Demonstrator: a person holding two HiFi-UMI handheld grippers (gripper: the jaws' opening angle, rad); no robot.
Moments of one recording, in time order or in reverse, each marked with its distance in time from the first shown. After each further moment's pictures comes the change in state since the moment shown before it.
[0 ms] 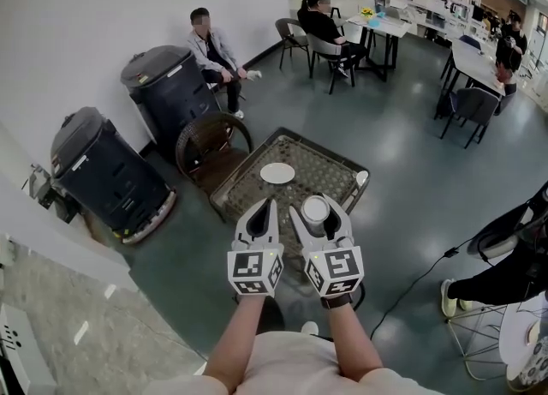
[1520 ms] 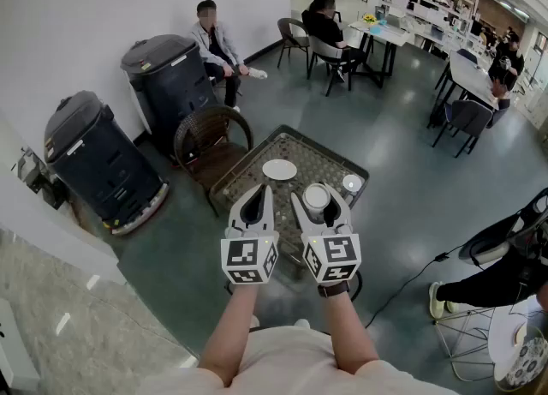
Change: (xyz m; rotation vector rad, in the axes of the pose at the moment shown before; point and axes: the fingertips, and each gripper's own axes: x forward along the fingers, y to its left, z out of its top) left arm -0.024 0.050 0.033 -0.020 -0.063 0.025; right arm 0.027 0.035 0.004 -0.055 0.036 -0.029
